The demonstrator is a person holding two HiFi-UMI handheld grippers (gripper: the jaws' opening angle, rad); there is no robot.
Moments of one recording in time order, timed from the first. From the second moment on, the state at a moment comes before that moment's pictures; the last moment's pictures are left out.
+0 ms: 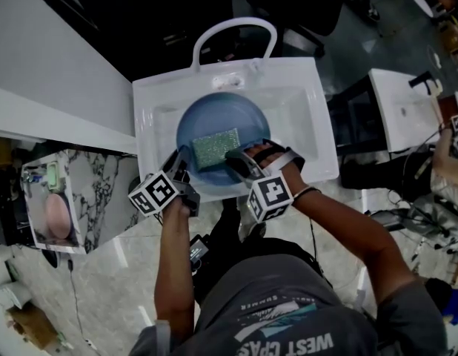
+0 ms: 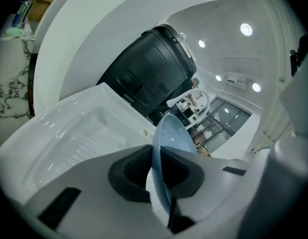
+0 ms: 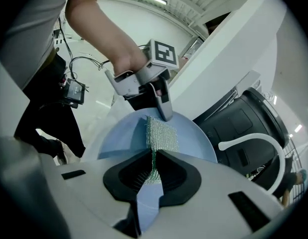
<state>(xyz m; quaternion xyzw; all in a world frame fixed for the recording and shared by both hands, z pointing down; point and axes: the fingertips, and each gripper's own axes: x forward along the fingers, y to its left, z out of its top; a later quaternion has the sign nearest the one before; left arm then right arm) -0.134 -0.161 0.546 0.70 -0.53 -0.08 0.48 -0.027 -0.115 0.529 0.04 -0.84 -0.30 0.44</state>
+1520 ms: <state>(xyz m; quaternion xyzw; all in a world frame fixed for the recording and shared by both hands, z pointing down) -0.149 -0.156 0.560 0.68 -0.53 -0.09 0.49 -0.003 -0.162 0.479 0.17 -0.86 -0.26 0.41</state>
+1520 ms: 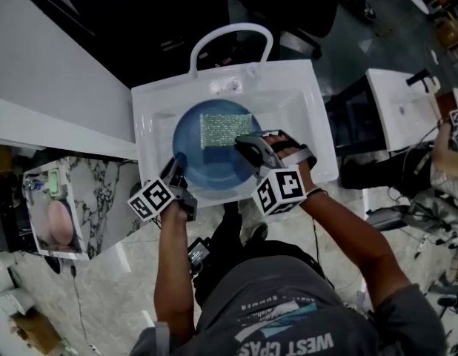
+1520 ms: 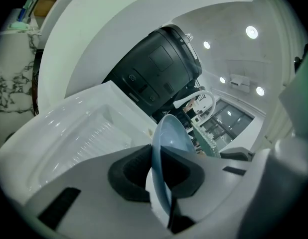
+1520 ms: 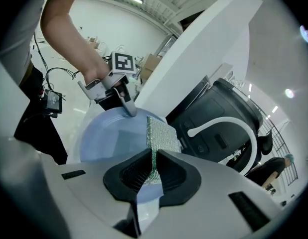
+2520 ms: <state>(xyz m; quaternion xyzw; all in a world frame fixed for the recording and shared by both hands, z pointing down) -0.256 -0.084 0.590 0.61 -0.61 -0.07 0.50 -0.099 -0.290 0.579 0.11 -0.85 -0.27 0.44</state>
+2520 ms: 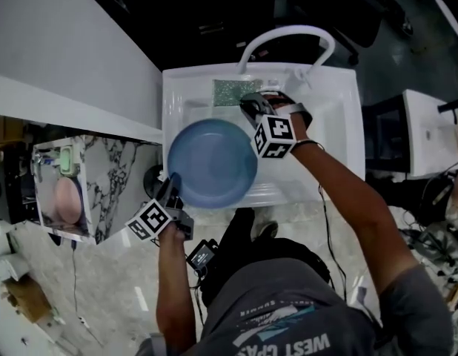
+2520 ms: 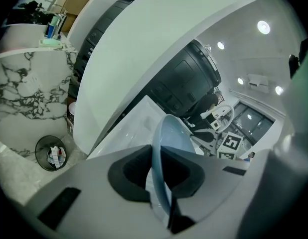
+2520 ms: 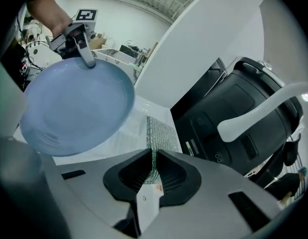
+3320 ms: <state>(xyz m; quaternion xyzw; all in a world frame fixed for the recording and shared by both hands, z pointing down) -0.267 -0.096 0.622 0.60 -0.62 -0.03 0.51 -0.128 -0.338 0.663 0.09 -0.82 -0.27 0.50</state>
